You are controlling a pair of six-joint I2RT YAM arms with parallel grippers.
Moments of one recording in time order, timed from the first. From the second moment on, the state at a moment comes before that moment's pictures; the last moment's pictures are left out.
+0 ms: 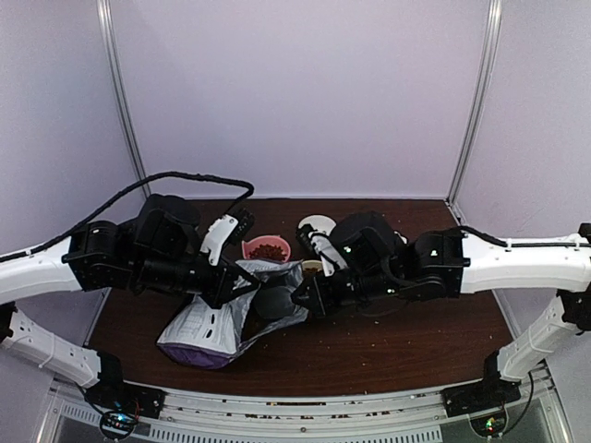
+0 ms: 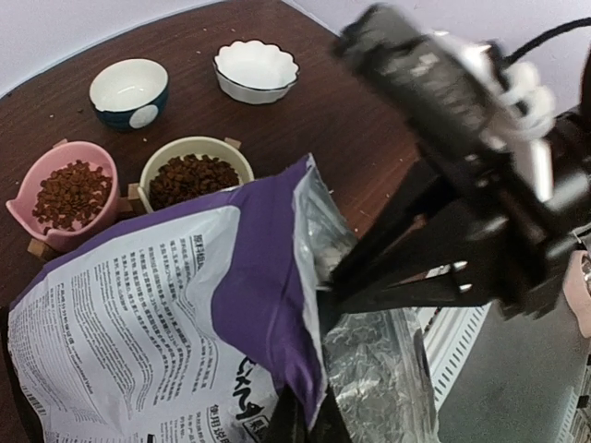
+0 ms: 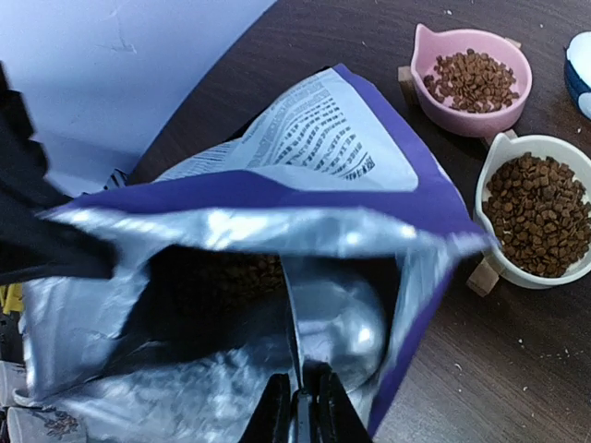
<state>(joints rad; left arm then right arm) -1.16 1.14 1.10 -0.58 -0.05 -0.43 1.21 1.46 1.22 -0.42 0.06 0.64</state>
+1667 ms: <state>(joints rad) -0.47 0.87 0.46 -0.42 0.17 -0.64 1.24 1.54 1.05 -0.17 0.23 0.71</state>
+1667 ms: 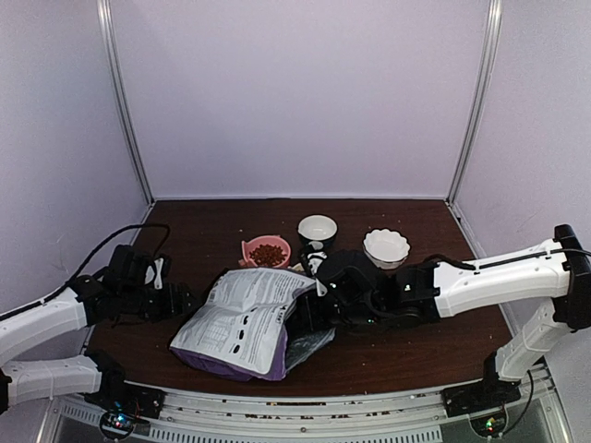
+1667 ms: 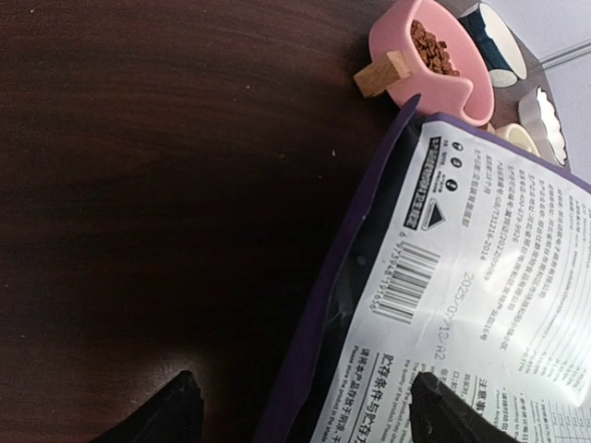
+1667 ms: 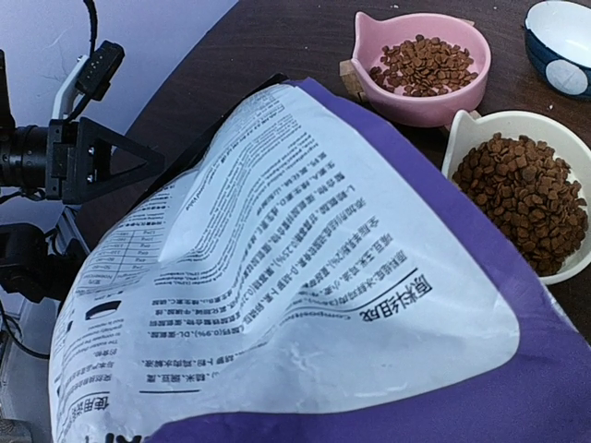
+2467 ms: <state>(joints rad) -0.47 1.06 0.40 -0.16 0.26 -0.66 1.24 1.54 1.05 -0.16 0.26 0.67</state>
